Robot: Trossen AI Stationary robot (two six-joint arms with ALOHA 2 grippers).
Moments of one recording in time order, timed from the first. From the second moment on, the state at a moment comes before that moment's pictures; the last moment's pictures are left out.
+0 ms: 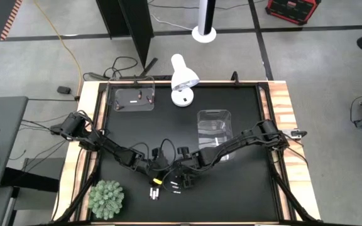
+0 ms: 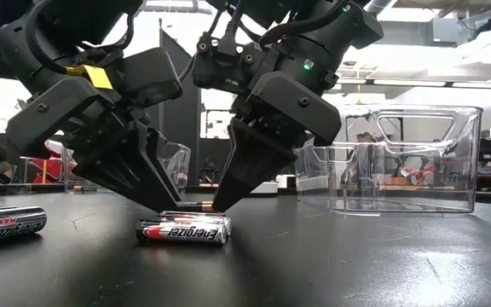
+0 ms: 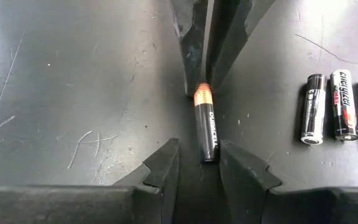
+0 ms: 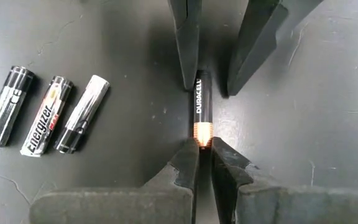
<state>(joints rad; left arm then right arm) -0.43 1.77 0.74 0.25 -0.34 -0.35 0.29 2.12 1.43 -0.32 0.15 0.09</state>
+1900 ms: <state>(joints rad) -0.40 1.60 0.74 0.05 -0.36 -0.31 0.29 2.04 1.50 -0.39 0.28 0.02</state>
